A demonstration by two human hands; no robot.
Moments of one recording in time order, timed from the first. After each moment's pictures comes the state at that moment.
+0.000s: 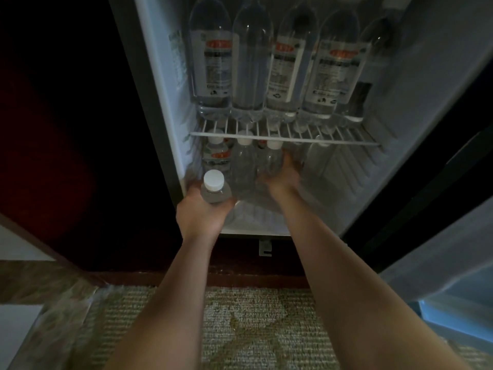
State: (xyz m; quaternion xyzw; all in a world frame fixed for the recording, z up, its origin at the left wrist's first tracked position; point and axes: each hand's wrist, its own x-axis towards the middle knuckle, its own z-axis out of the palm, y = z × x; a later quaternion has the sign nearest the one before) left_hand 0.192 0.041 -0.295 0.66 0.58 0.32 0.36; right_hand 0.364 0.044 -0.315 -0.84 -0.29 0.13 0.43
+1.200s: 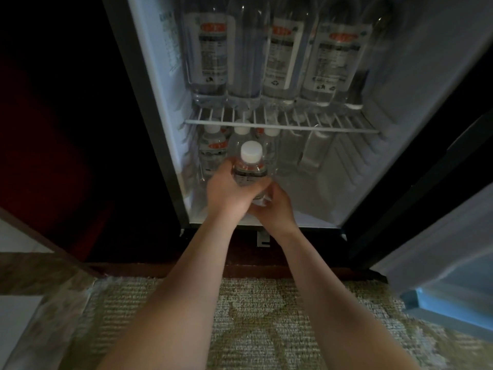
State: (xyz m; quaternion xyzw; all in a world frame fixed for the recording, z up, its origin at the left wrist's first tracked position) left_hand 0.231 0.027 -0.281 0.69 0.46 0.33 0.44; right_hand 0.321 -0.020 -0.349 -0.69 -0.37 0.28 0.55
